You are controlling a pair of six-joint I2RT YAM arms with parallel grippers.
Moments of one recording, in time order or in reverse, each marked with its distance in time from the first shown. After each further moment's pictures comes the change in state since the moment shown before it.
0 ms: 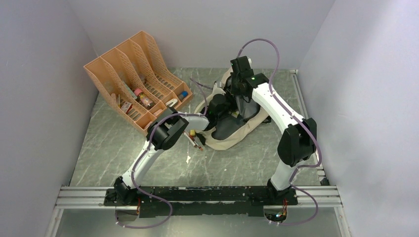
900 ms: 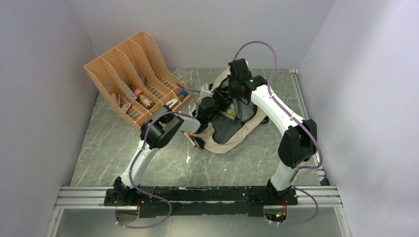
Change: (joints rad) left arm 0.054 -0.079 -0.226 0.179 -0.078 -0.055; right arm 0.020 -0.026 -0.043 0.017 -0.038 0.001
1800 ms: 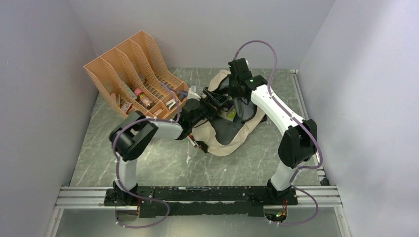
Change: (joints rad) left arm 0.020 -0.376 -0.366 -0.111 0.096 -0.014; right arm -0.002 0.001 0.004 0.009 0.023 -0.013
